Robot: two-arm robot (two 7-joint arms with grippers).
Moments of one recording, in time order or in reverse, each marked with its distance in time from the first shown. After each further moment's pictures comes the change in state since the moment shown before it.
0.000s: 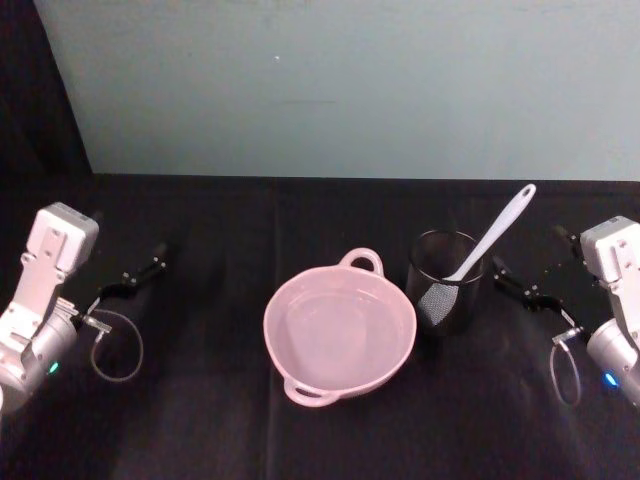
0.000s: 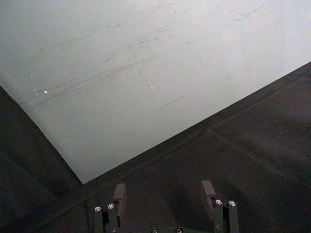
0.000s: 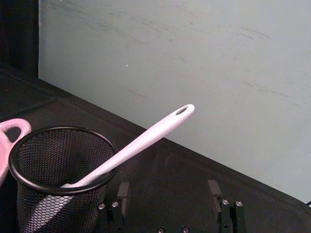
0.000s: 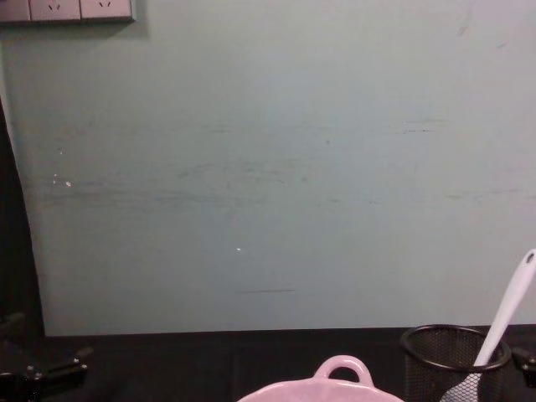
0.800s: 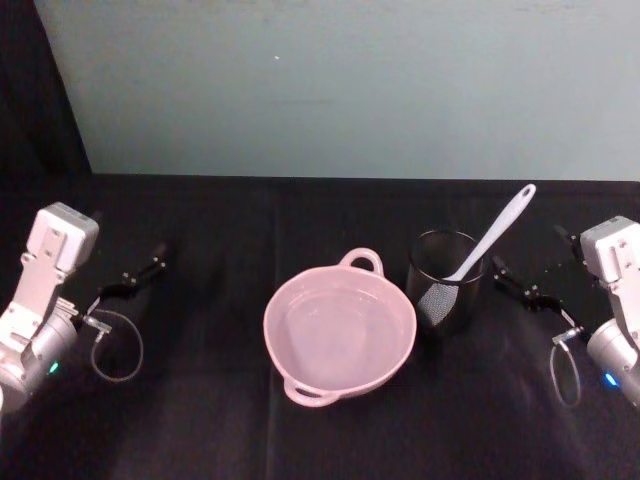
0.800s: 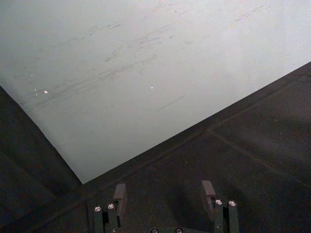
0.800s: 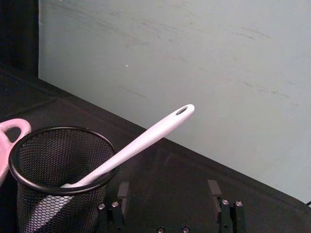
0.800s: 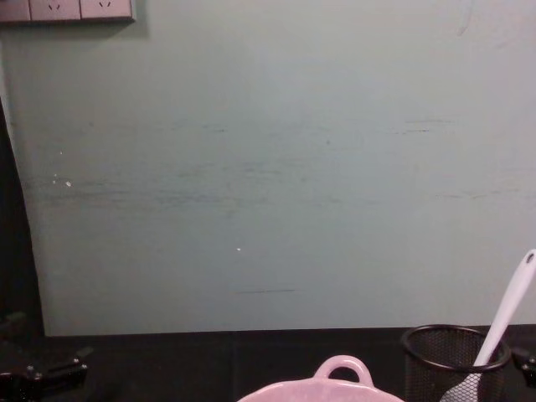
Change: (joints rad) left arm 0.000 0.000 0.000 0.000 0.000 0.000 0.000; right arm 0.000 0.000 0.000 0.000 0.000 0.000 0.000
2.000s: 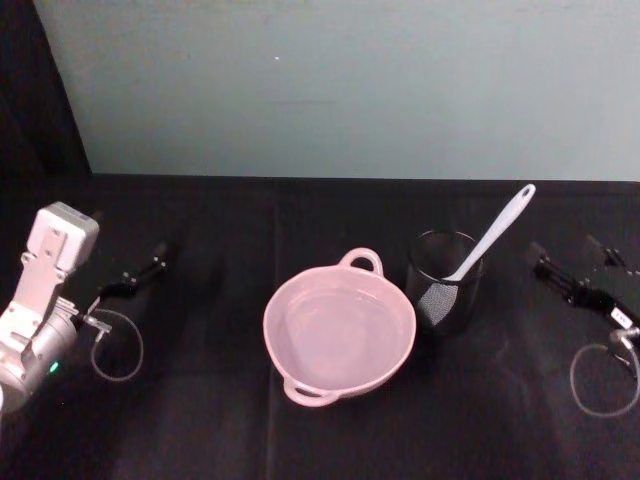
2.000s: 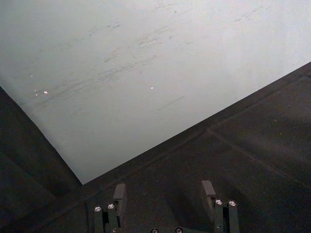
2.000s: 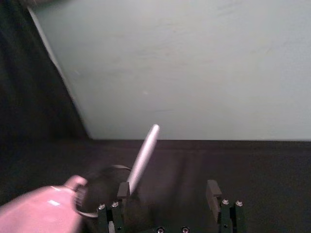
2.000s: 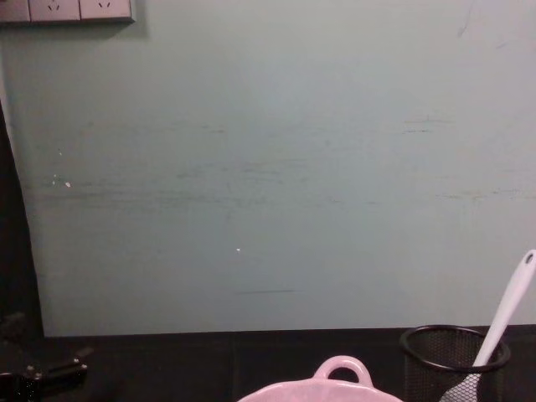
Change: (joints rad) left arm 0.000 0.000 0.000 0.000 0.000 0.000 0.000; right arm -0.209 0.010 0.272 -0.194 0.461 0.108 0.240
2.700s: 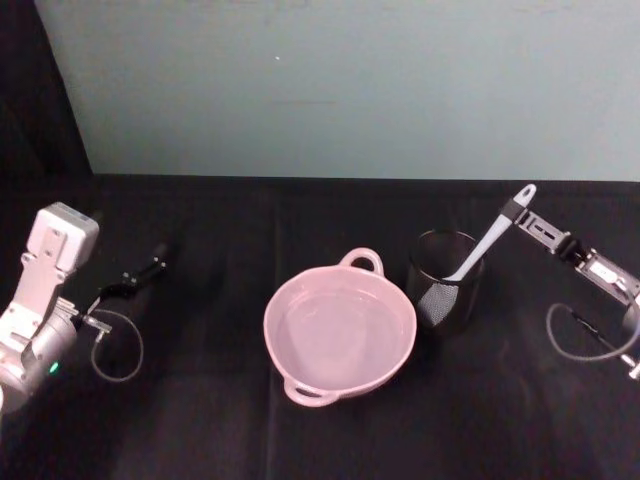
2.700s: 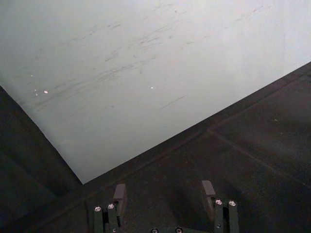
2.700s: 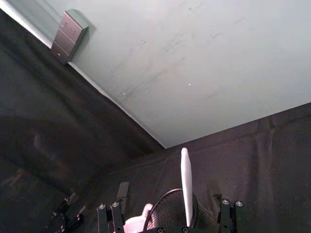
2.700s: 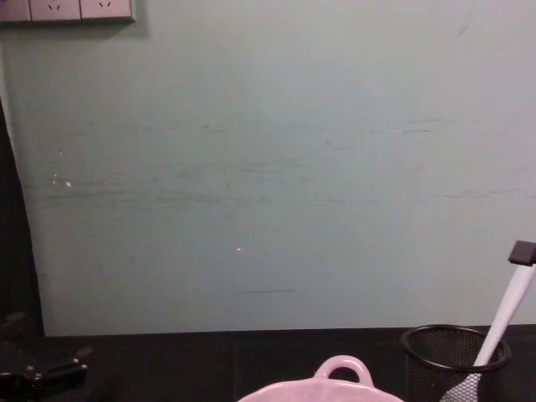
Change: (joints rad) left arm 0.000 0.000 0.000 0.000 0.000 0.000 0.000; right arm 0.170 -0.068 0.011 0.129 0.448 0.314 0.181
